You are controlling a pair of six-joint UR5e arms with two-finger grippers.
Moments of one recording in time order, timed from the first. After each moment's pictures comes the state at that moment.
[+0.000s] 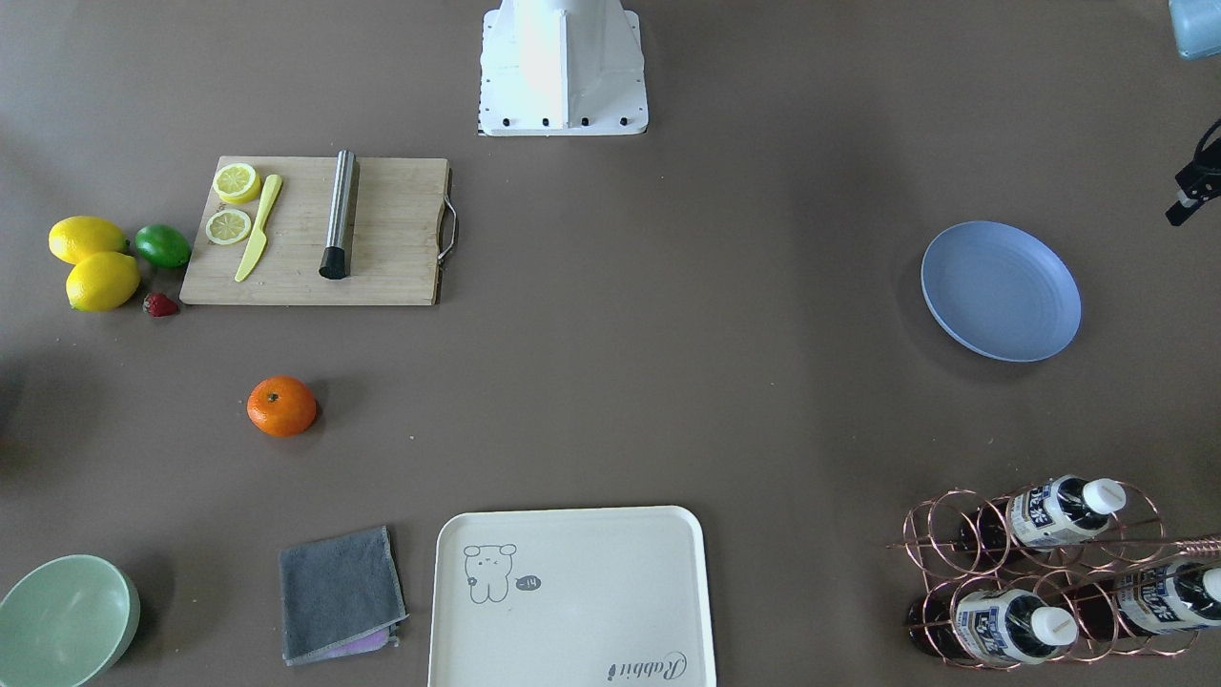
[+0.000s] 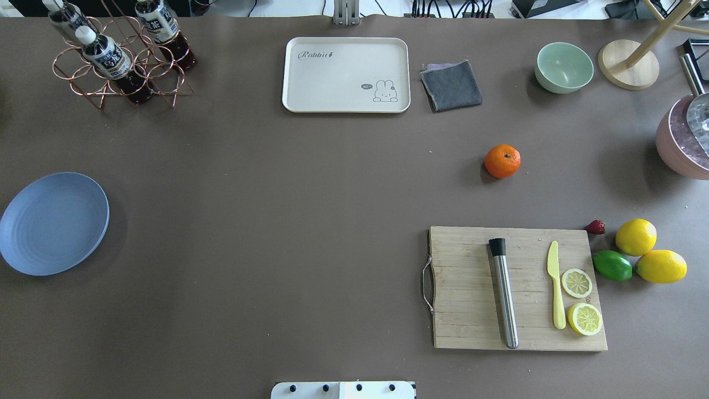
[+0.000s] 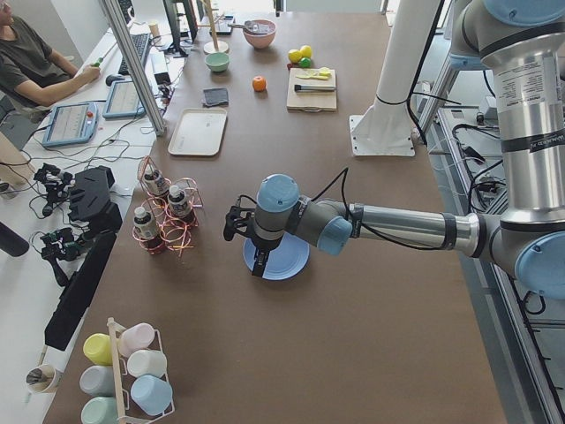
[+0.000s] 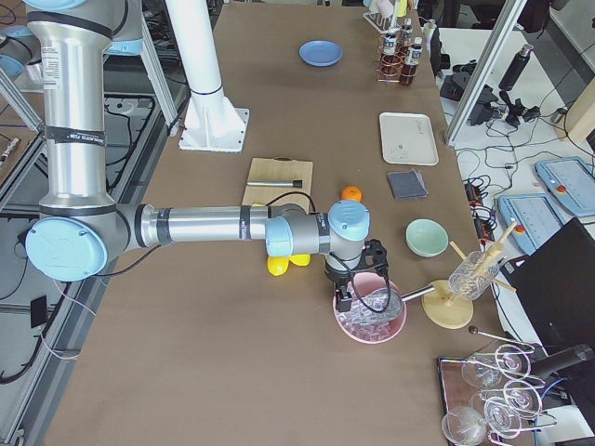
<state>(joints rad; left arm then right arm) -1.41 -1.36 -1.85 -1.95 -2.34 -0.31 1.46 -1.60 1.66 -1.50 2.29 -0.05</state>
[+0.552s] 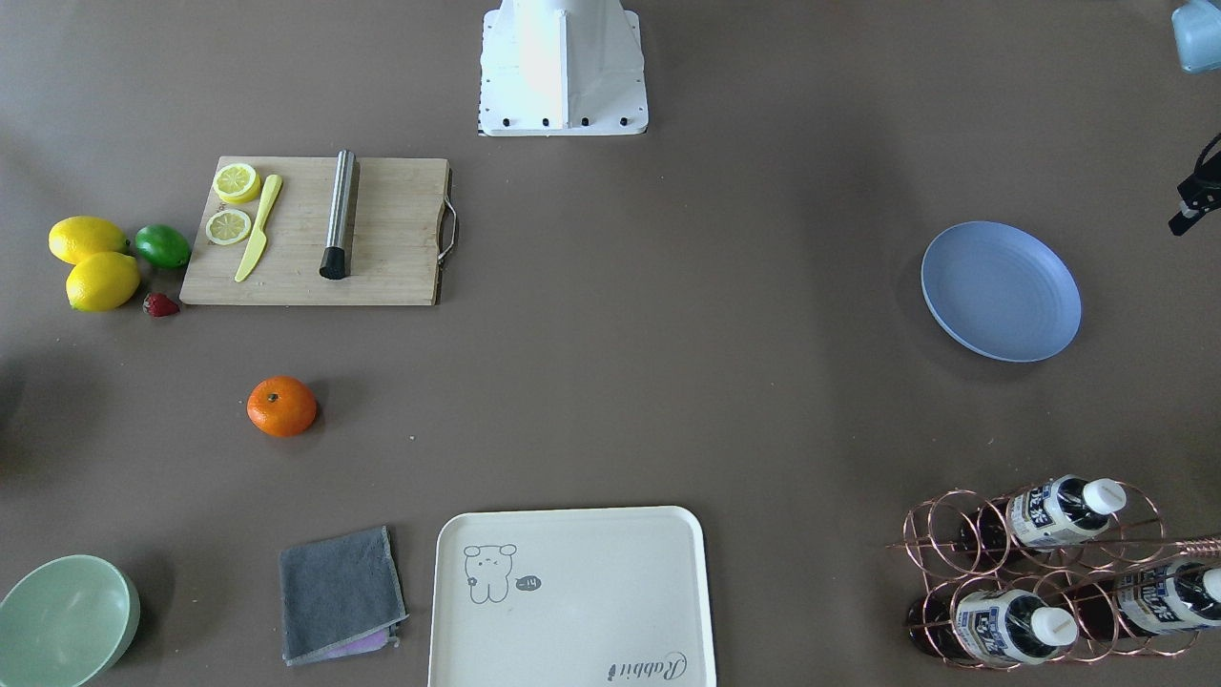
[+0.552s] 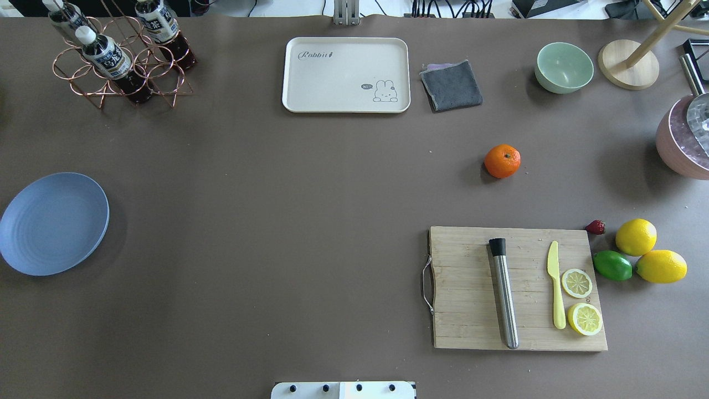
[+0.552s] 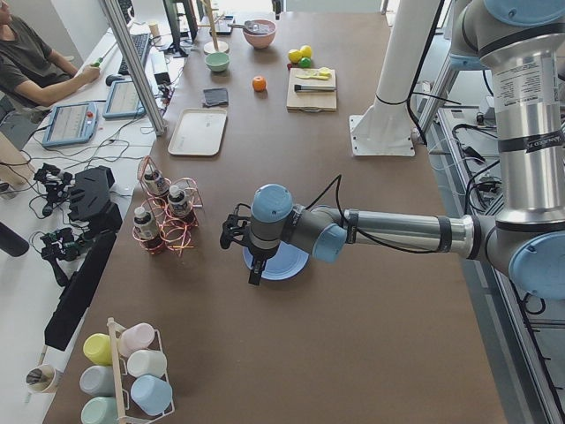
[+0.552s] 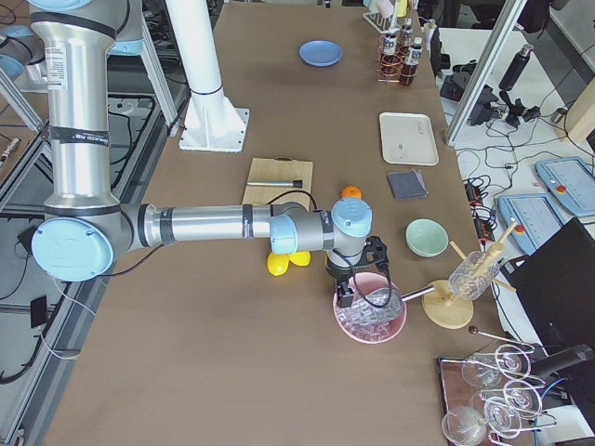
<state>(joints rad) -1.41 -1.41 -1.75 -1.96 -2.34 -0.23 1.43 -1.59 1.65 -1.50 2.28 -0.05</state>
